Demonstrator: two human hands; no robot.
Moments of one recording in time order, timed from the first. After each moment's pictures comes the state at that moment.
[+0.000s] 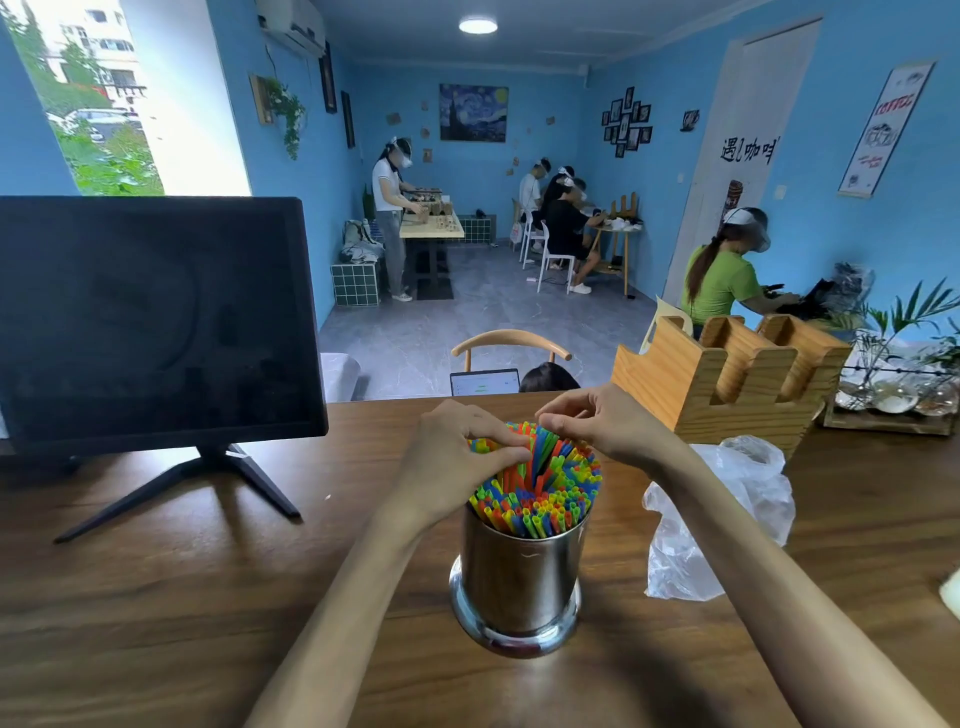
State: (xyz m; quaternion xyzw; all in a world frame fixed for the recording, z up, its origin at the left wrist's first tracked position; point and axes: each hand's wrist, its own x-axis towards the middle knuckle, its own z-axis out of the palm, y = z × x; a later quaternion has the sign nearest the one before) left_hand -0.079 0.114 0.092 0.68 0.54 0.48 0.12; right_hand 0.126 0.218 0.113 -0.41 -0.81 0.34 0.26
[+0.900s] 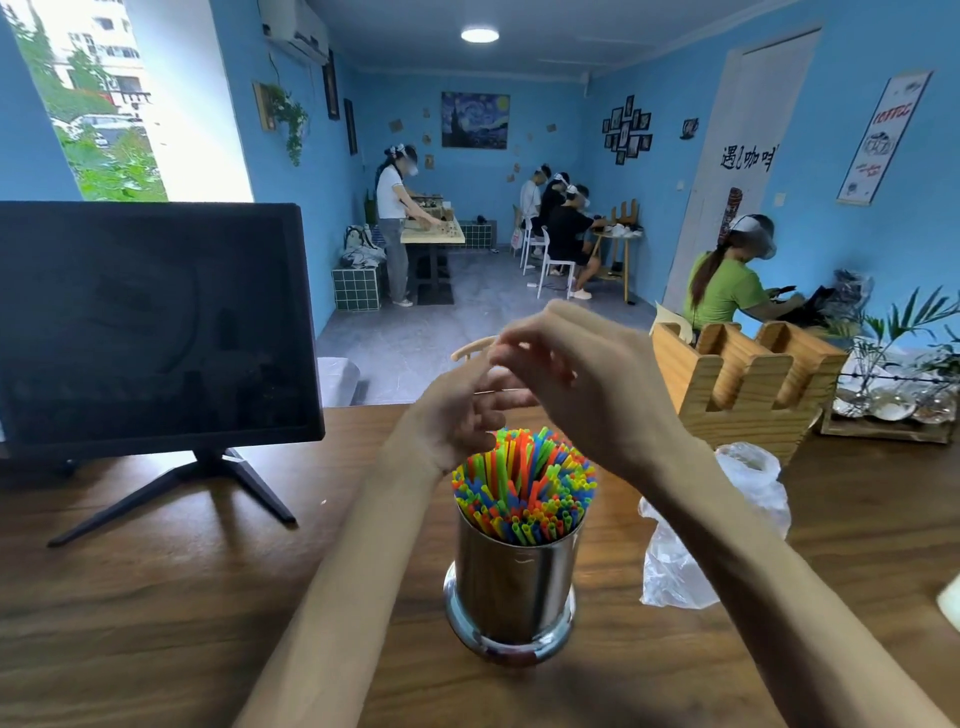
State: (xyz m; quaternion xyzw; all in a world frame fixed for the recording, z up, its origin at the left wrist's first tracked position) left_hand -0.061 0.130 0.156 0.39 0.47 0.53 0.59; right_hand 0.098 0.127 0.196 -0.17 -0.83 -0.09 0.52
